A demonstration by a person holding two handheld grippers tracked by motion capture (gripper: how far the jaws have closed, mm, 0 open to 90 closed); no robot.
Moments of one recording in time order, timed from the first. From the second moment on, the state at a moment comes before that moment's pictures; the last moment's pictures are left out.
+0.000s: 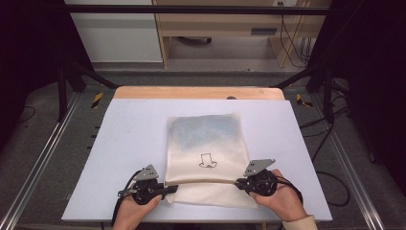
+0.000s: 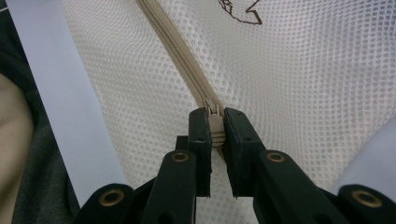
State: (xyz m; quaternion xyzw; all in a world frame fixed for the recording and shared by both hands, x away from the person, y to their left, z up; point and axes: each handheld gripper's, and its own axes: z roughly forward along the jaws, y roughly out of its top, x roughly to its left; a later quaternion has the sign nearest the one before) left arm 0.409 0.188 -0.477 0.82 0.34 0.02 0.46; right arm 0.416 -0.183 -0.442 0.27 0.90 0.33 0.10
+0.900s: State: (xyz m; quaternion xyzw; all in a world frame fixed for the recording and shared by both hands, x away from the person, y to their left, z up) left arm 0.409 0.188 -0.477 0.82 0.34 0.02 0.46; right arm 0.414 -0.194 -0.444 0.28 0.90 0.33 0.10
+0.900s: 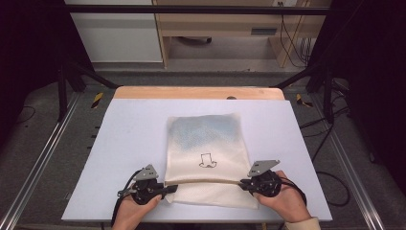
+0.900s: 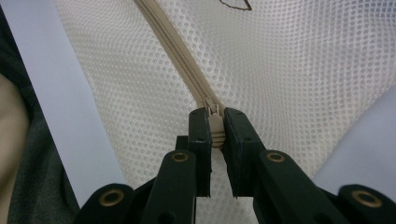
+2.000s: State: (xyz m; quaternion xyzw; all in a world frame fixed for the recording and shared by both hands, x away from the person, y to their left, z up) left arm 0.409 0.191 -0.475 0.82 0.35 0.02 0.46; right arm 0.409 -0.214 -0.452 0.31 0.89 0.31 0.10
